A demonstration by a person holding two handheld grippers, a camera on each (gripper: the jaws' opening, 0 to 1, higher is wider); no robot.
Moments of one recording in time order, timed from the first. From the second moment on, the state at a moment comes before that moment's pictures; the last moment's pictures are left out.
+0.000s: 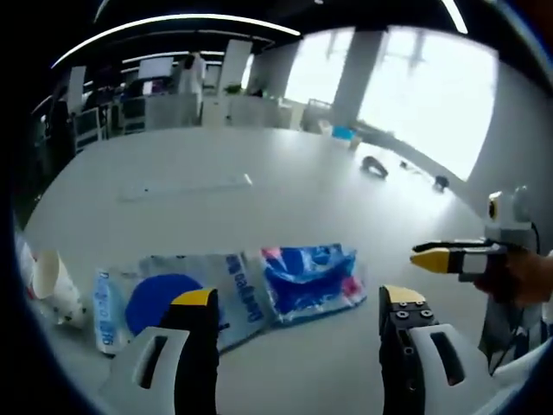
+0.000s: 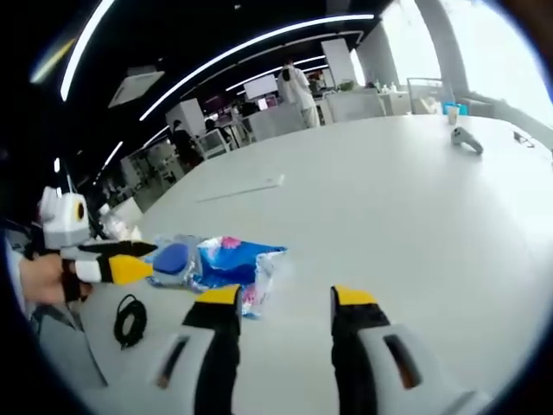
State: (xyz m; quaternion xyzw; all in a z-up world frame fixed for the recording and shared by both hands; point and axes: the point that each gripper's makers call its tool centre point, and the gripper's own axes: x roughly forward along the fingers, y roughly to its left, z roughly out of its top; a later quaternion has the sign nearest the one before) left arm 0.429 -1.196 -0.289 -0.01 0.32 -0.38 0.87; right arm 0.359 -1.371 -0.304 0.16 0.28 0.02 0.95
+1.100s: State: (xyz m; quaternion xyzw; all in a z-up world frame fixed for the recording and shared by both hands) left arm 0.461 -1.227 -0.314 0.00 0.32 -0.39 0.86; right arm 0.390 -1.337 -0.350 0.16 0.32 0.08 0.93
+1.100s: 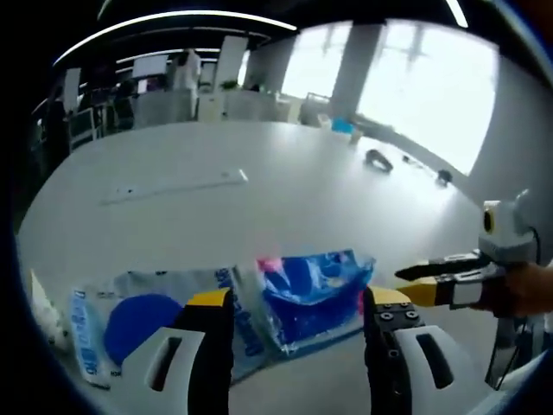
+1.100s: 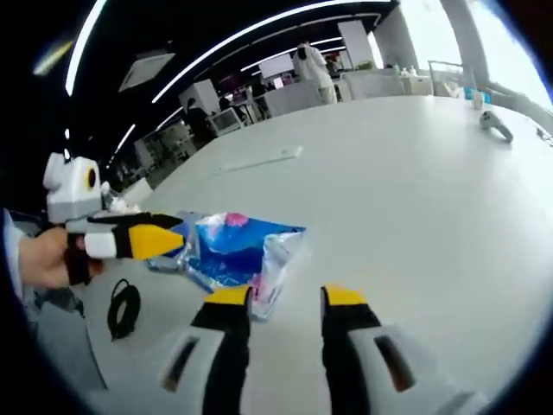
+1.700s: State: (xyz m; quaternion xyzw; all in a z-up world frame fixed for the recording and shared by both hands) left arm 0.467 -1.231 -0.328 -0.02 0.34 -0.38 0.86; right arm 0.400 -1.318 -0.359 0.19 0.32 0.10 0.92
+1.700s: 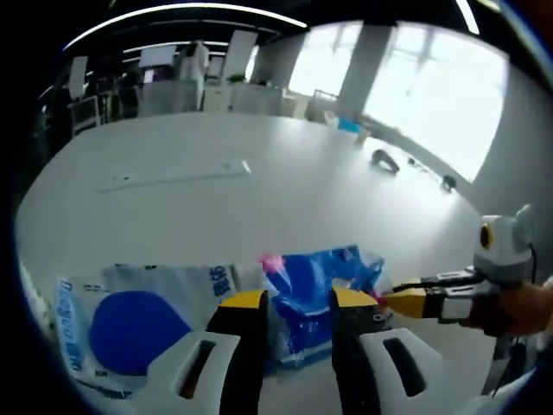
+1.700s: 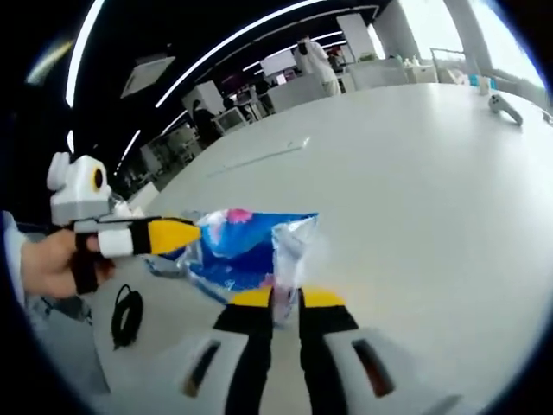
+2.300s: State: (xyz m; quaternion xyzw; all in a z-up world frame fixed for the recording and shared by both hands) left arm 0.475 -1.236 -0.308 -0.07 0.33 -0.37 0.87; right arm 0.409 -1.349 -0.337 0.19 0.28 0.07 0.94
